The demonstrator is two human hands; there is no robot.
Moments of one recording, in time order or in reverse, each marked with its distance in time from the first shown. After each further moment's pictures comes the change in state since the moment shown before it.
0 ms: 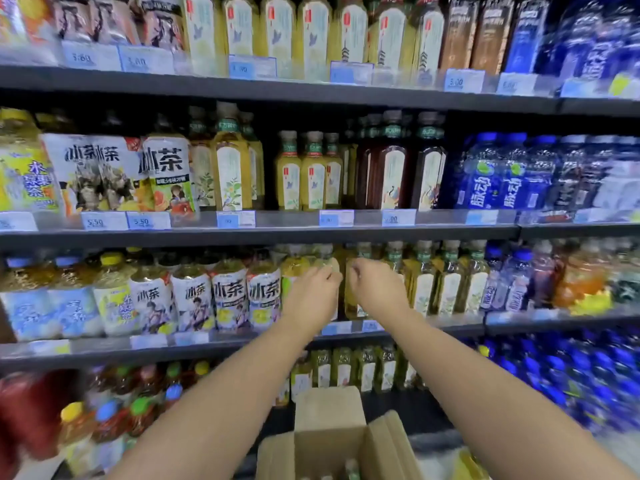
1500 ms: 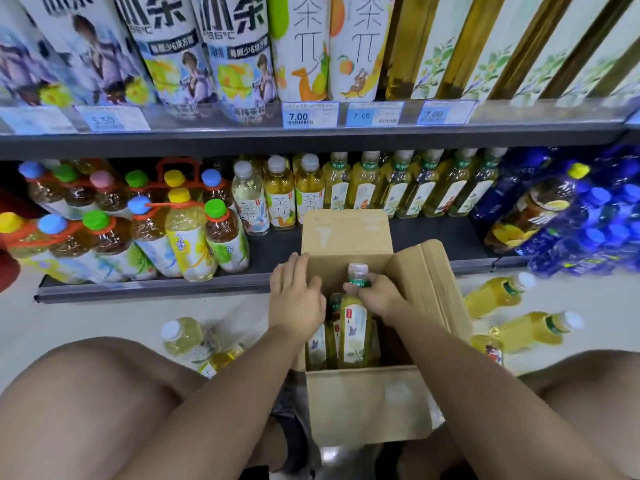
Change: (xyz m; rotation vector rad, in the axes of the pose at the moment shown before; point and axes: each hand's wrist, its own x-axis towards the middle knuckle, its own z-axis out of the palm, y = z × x) left_hand -0.293 0.021 0.285 -0.156 -0.546 -0.307; right_hand -0.235 0.119 0.346 0.638 -0.813 0.840
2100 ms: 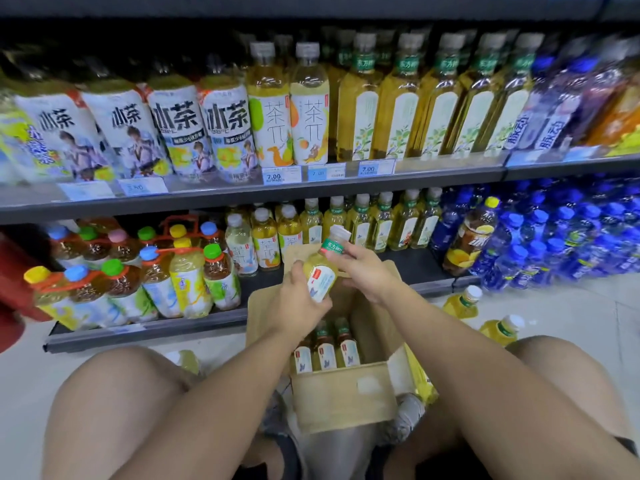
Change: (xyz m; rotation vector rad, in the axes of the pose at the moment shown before) left_hand -0.010 0.059 -0.093 -0.439 0.069 -0.237; right_hand -0.116 -0.090 -0.063 0.417 -0.108 -0.342
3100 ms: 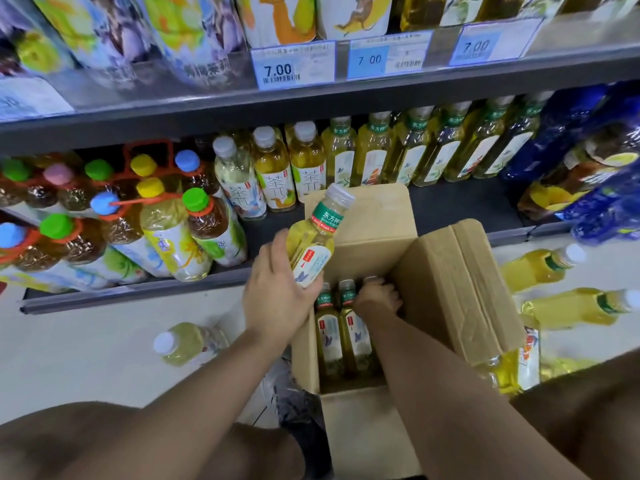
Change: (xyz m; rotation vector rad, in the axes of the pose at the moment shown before) left_hand 0.049 -0.097 0.030 0.118 0.115 -0.019; right_hand 0.152 0.260 0.044 -0.950 0.379 0.694
